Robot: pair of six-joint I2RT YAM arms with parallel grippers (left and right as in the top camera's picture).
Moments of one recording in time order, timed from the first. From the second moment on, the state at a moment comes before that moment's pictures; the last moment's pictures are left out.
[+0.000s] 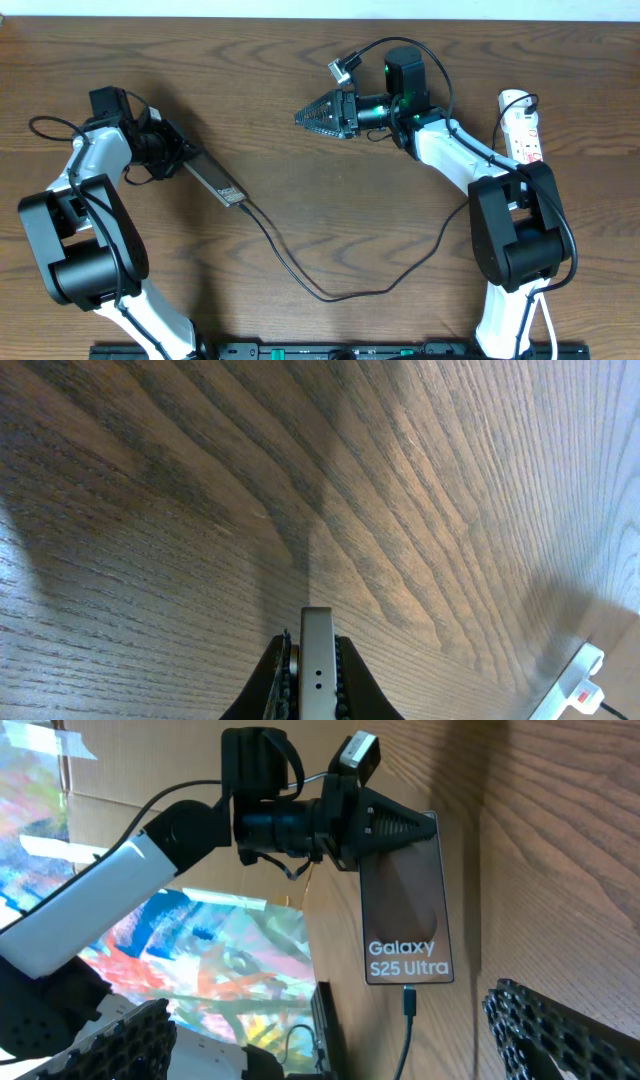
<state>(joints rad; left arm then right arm) 0.31 1.95 1.25 -0.61 0.57 -0.50 0.35 2.06 1.36 0.22 -1.26 0.80</state>
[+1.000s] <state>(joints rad) 0.31 1.95 1.21 -0.61 0.52 -0.50 0.35 2.06 1.36 0.22 -1.26 0.80</state>
